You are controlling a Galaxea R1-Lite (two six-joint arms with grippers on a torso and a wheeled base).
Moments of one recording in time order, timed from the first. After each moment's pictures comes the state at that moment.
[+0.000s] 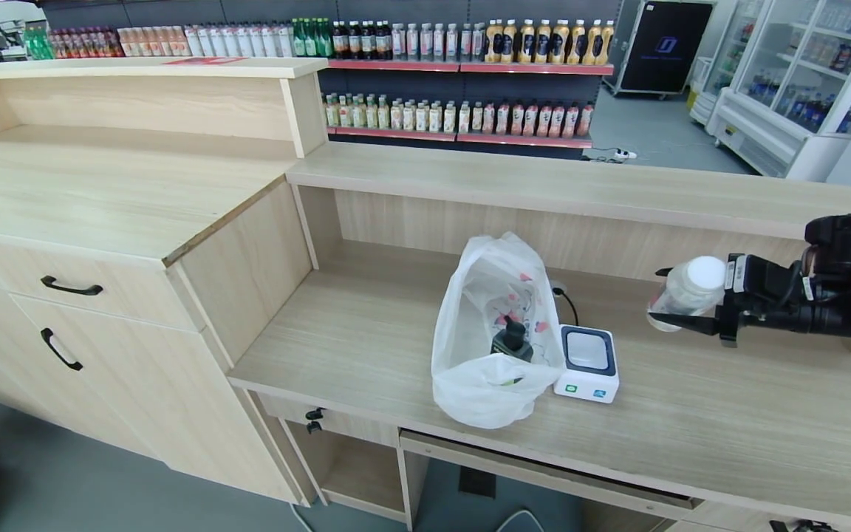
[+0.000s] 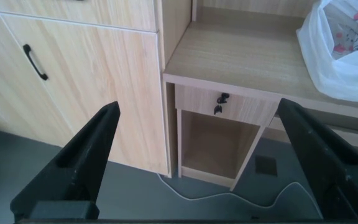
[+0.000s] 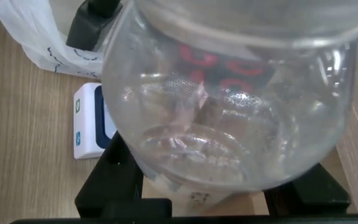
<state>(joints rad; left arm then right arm) 0.00 0.00 0.00 0.00 0.01 0.00 -0.21 1.92 -1.05 -0.38 0.99 -1.33</state>
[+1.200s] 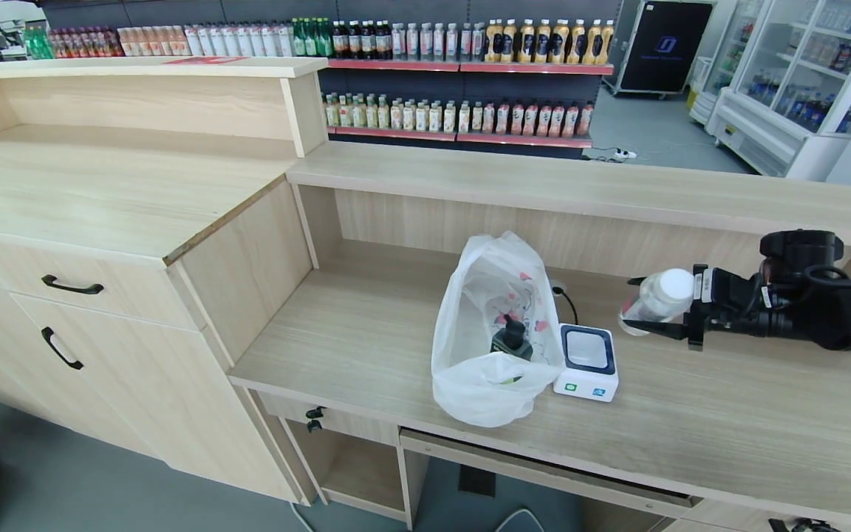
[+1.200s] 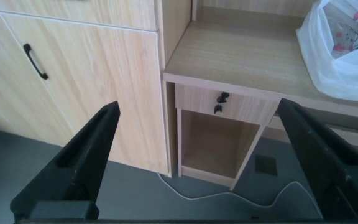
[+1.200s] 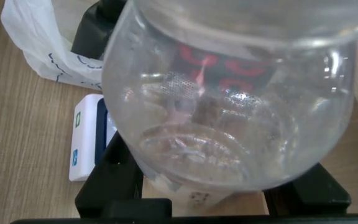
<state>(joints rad) 0.00 0.00 0.00 0.00 0.01 0.00 -0.17 2.06 -1.11 -0.43 1.05 -1.33</state>
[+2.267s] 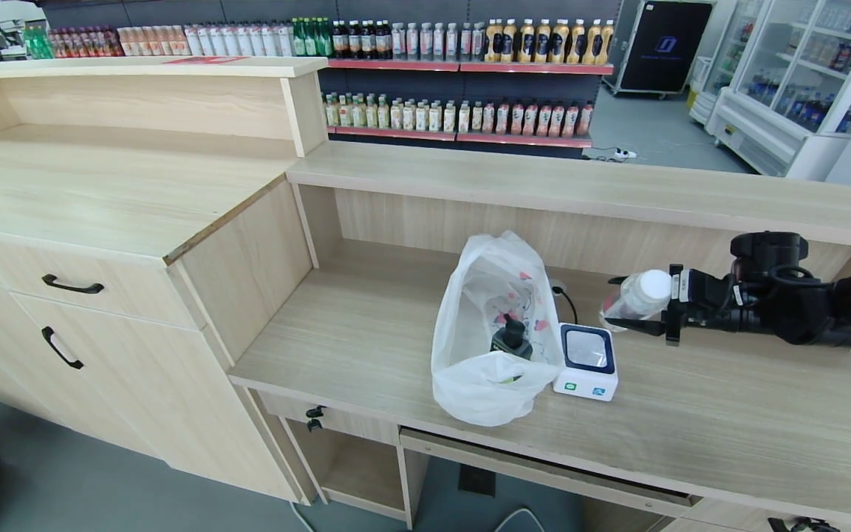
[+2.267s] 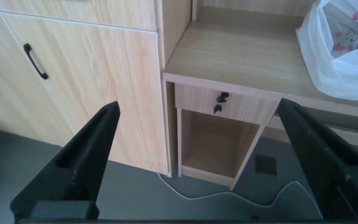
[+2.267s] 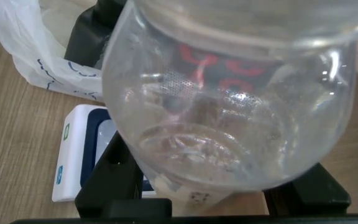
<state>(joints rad) 0.00 0.00 0.00 0.00 0.01 0.00 -0.13 2.16 -1.22 -0.44 1.08 -1.33</state>
